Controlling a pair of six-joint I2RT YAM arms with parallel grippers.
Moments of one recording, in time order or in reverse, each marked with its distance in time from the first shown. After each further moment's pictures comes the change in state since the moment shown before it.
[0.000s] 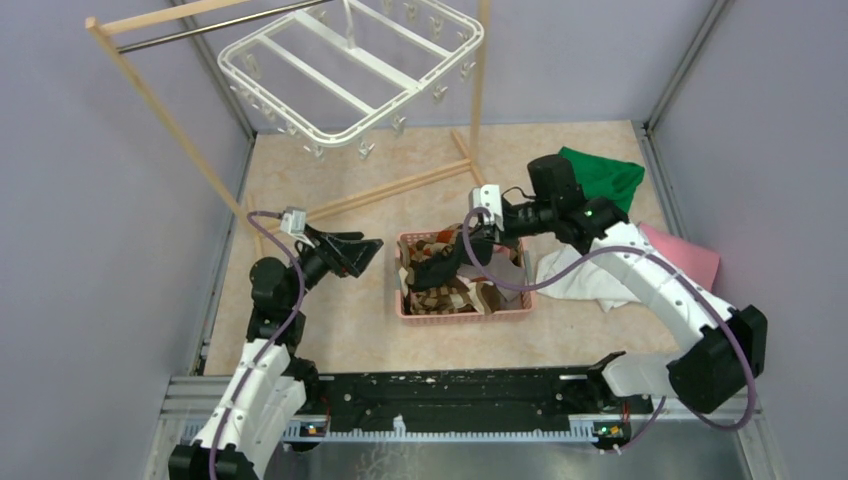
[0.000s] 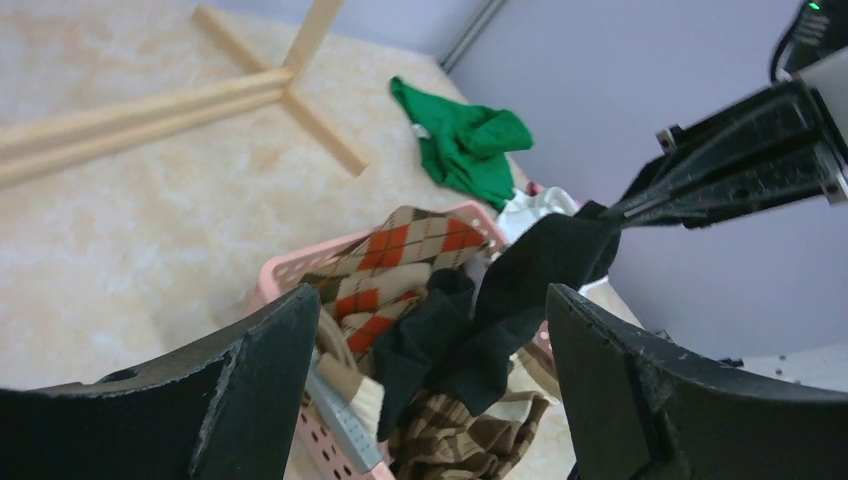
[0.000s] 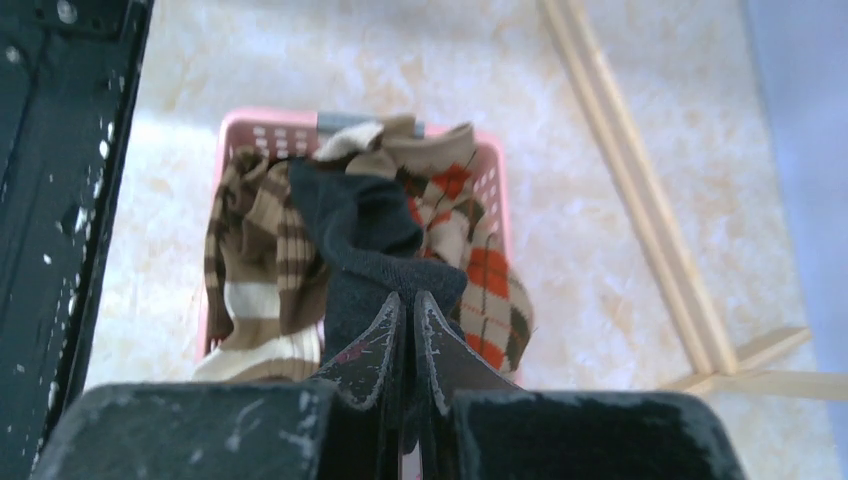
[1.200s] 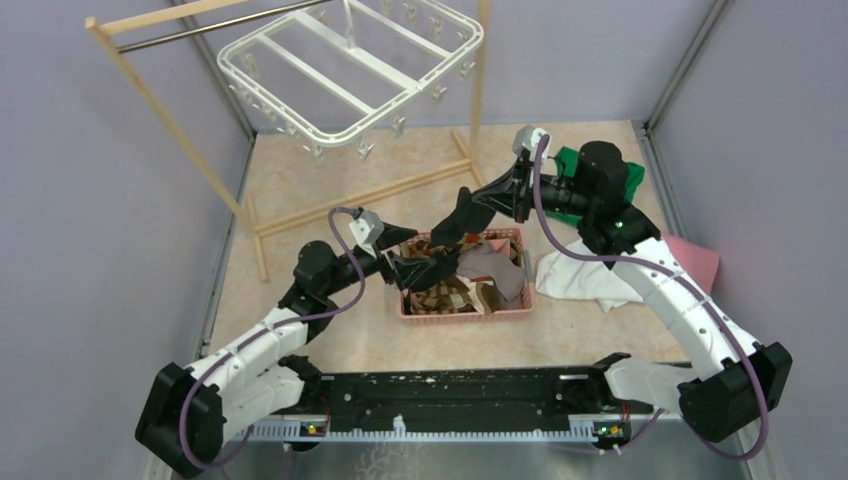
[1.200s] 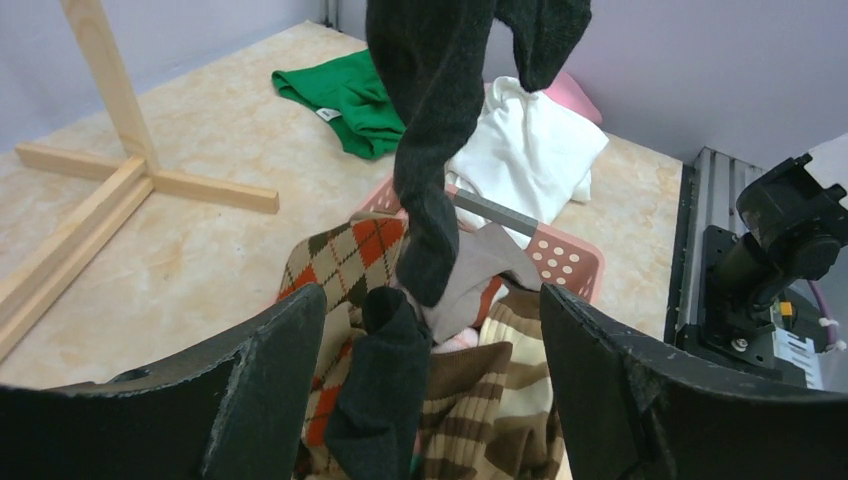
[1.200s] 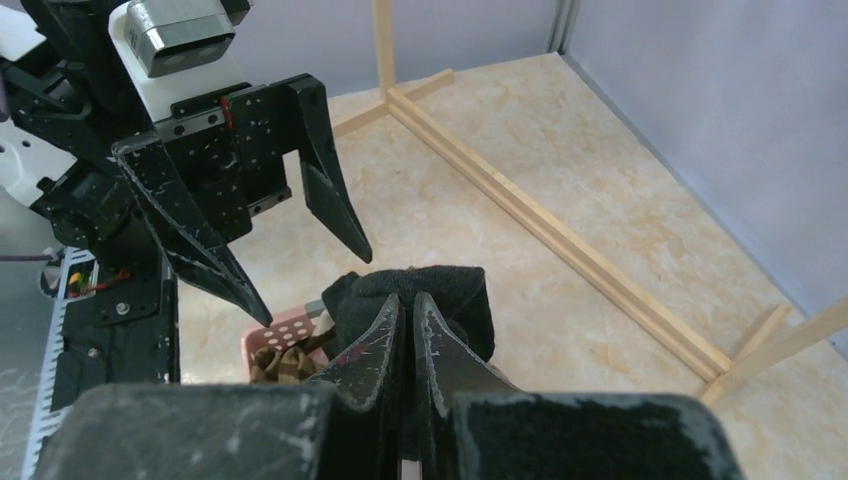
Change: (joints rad) left arm -0.419 0.254 0.084 0.212 -0.028 0.470; right arm -0.100 -0.164 -0.036 0.467 -0.011 0.718
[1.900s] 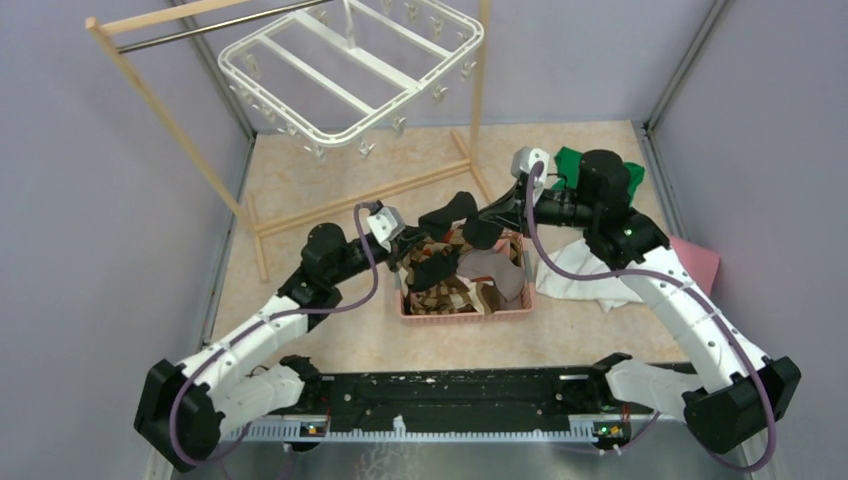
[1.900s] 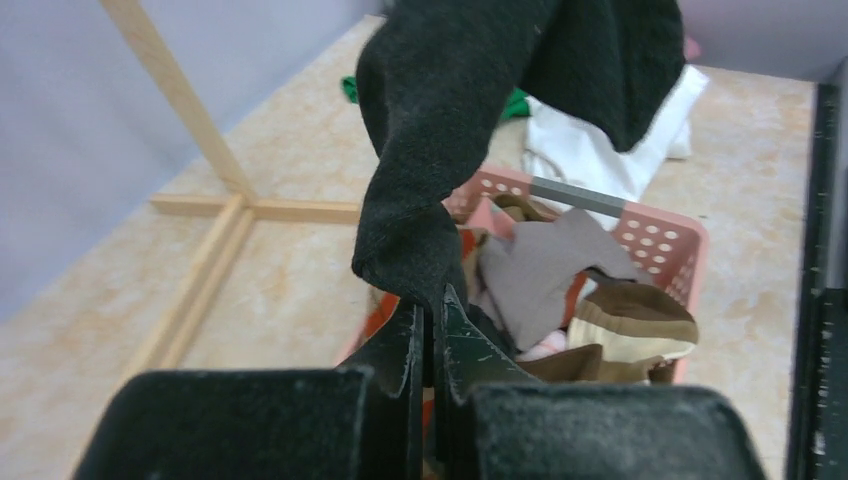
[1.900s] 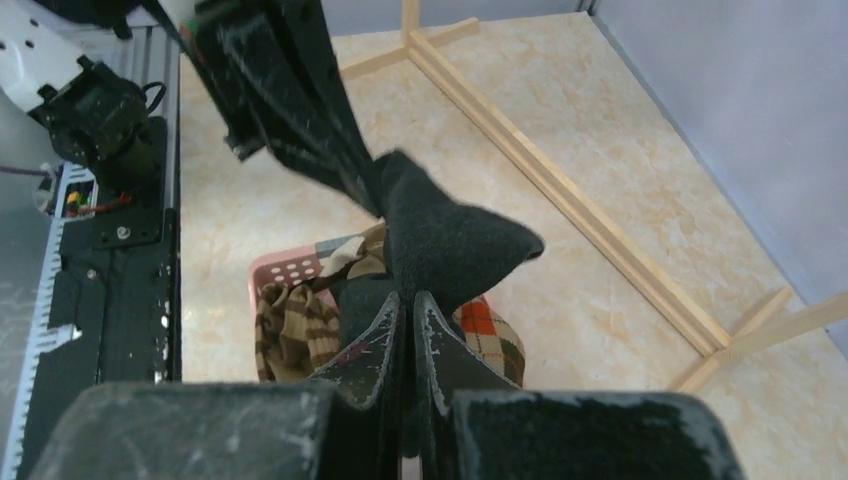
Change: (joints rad) left arm -0.072 0.094 0.166 -0.175 -0.079 0.292; right arm 0.000 -0.037 -0.016 -0.124 -0.032 -0.126
